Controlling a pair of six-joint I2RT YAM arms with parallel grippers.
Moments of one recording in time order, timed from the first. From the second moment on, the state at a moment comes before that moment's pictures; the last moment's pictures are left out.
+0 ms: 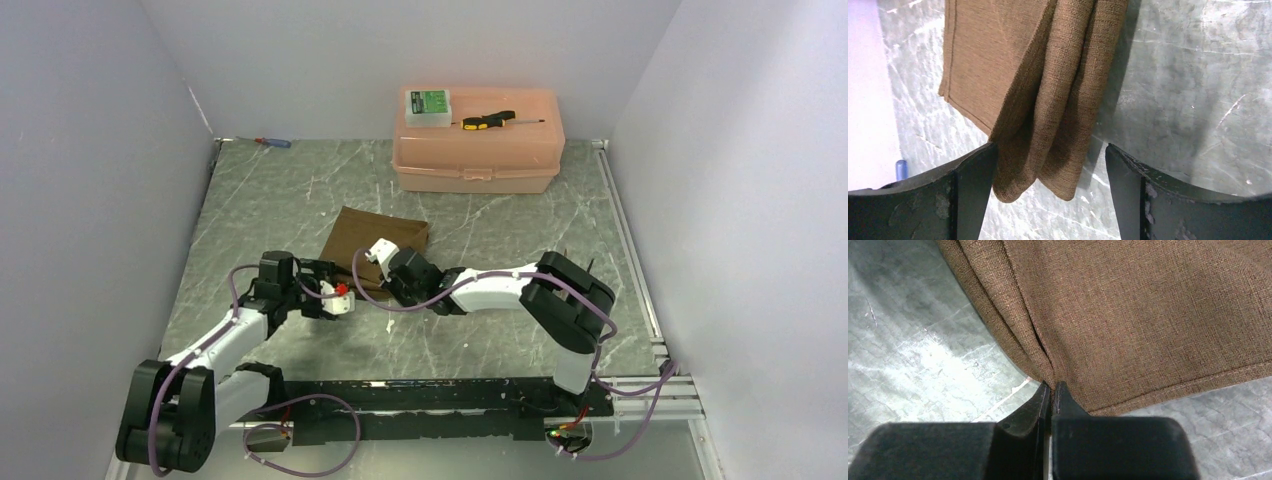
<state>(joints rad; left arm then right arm) -0.16 1.06 0.34 -0.08 0.51 1.37 1.01 1.81 0.95 0.10 0.09 0.05</state>
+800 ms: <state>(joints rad) -0.17 1.04 0.33 -0.07 0.55 1.39 1.00 1.81 0.97 0.05 0.08 0.04</state>
